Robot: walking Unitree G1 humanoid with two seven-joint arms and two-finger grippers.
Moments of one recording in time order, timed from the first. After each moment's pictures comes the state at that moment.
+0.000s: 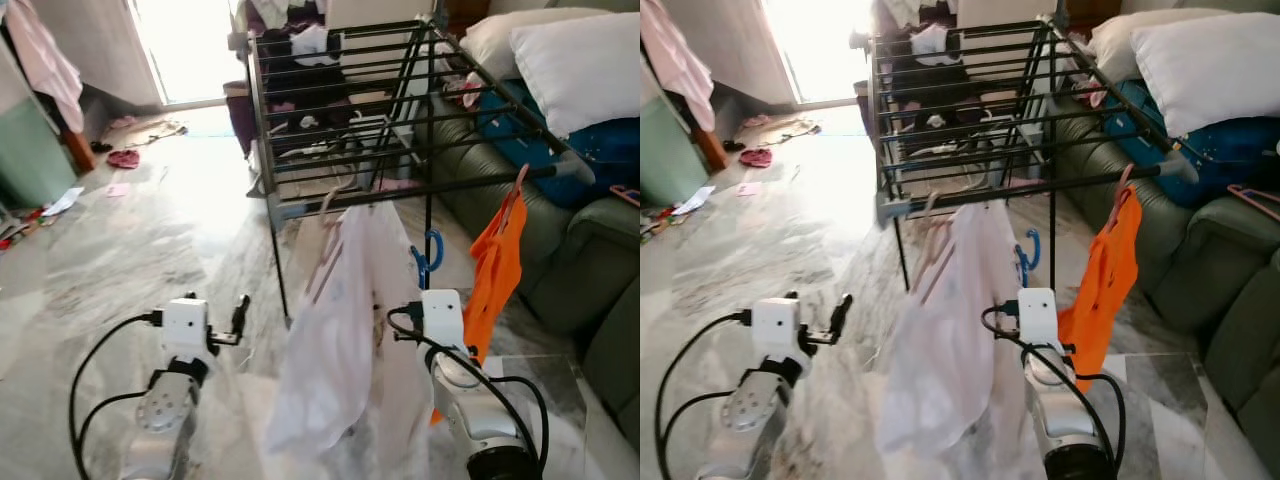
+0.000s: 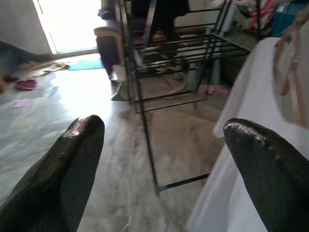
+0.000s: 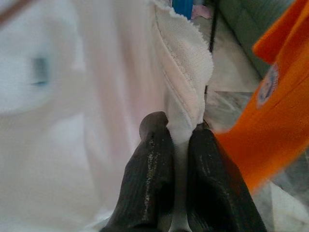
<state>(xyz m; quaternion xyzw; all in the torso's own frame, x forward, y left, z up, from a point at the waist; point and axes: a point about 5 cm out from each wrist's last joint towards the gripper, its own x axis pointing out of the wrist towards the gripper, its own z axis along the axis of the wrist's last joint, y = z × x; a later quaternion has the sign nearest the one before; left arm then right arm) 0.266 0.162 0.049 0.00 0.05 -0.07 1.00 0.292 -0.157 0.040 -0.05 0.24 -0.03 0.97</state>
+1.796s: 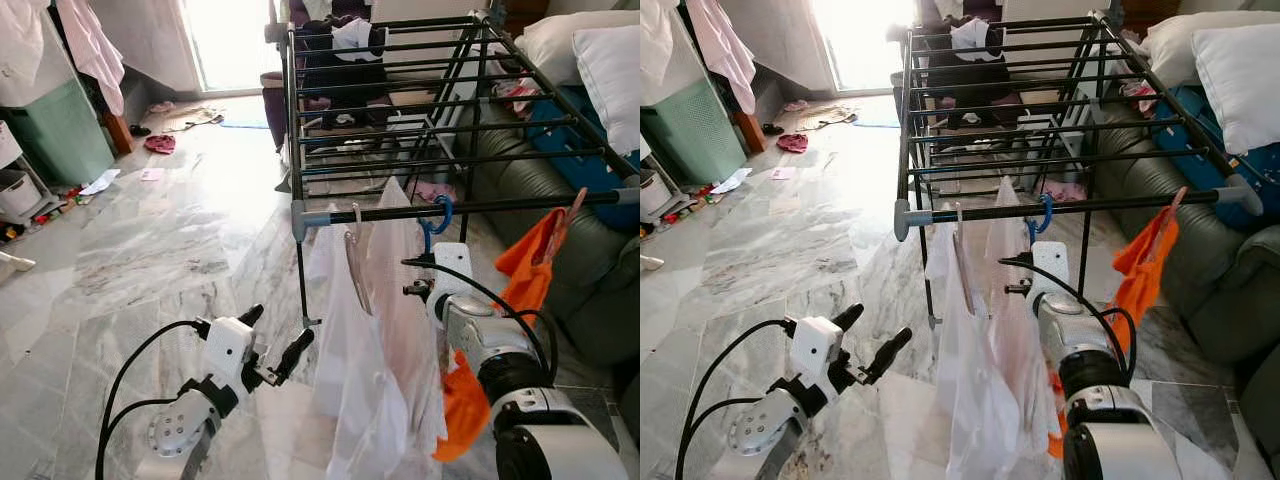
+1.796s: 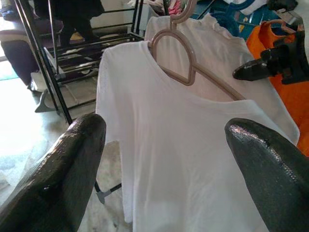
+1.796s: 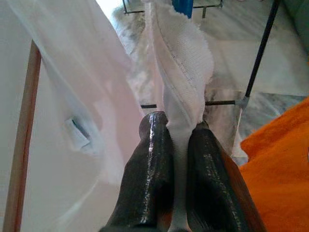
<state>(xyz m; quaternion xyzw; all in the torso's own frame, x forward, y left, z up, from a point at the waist) 0.234 0.132 0.060 0.00 0.03 -0.28 0.96 0.354 -0.166 0.072 0.00 0.29 0.01 0.96</state>
